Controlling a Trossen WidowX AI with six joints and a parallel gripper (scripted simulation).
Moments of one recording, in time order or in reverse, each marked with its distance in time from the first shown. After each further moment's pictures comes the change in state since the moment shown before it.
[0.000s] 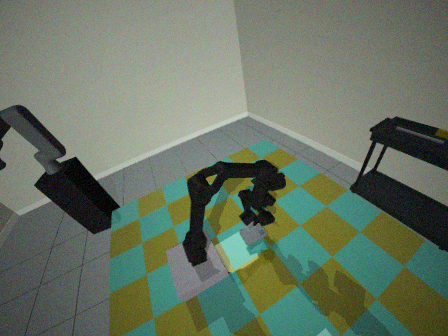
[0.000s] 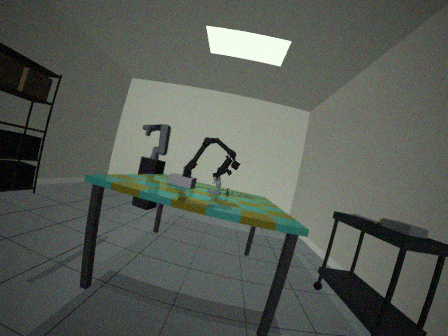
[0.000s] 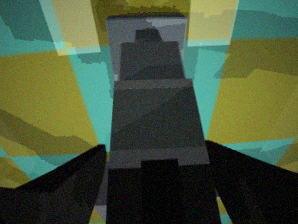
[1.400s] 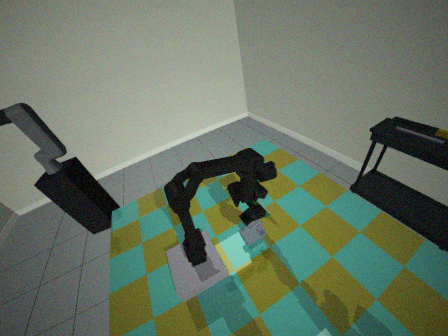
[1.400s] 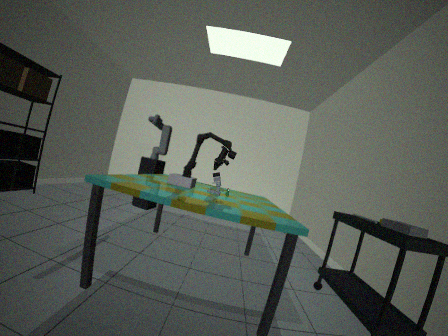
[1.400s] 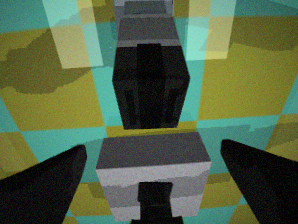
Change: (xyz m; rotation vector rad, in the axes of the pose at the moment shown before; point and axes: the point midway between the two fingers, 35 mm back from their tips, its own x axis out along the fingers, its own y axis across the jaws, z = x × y) arm -0.052 -0.002 -0.058 -0.002 -0.097 0.002
